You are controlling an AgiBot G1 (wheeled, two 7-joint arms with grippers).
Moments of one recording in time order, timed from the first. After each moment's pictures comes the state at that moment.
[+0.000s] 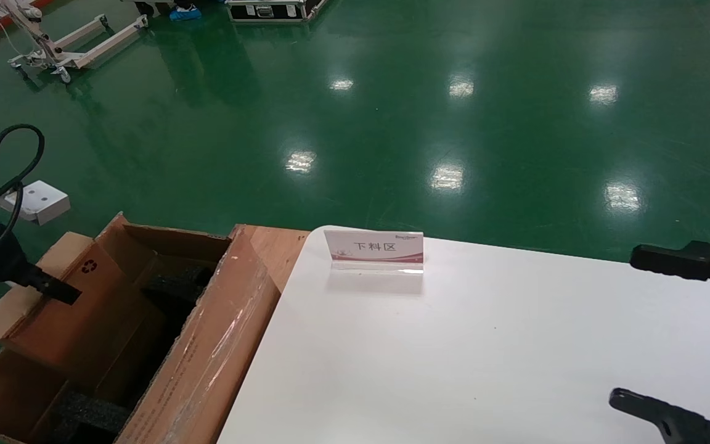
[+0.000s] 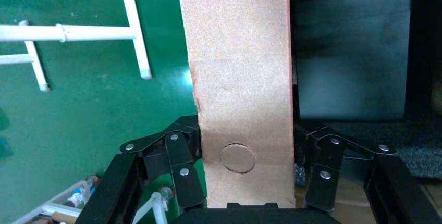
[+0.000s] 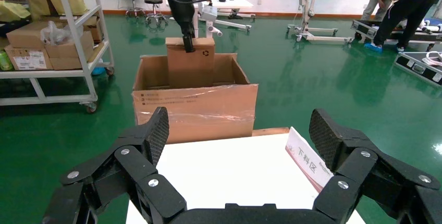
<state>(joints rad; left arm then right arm) -2.50 0.40 2.27 -1.13 1.65 1.17 -1.38 1.08 -0.60 -0.30 1.28 -0.72 -1.49 0.18</state>
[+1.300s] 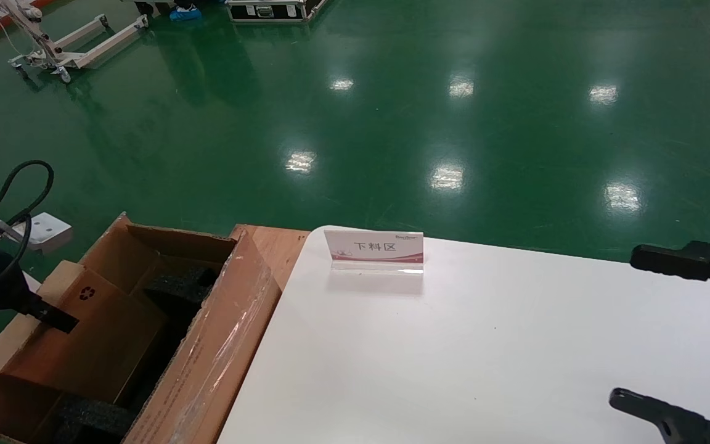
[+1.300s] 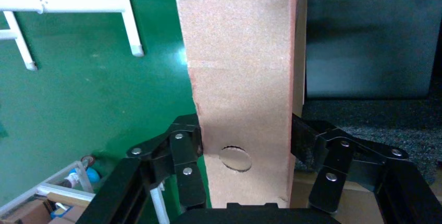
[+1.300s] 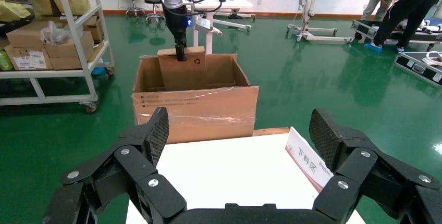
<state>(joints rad) -2.38 0.42 2.29 -1.04 1.60 1.13 -1.34 1.08 -0.60 -0.30 1.28 -0.72 -1.49 0.18</state>
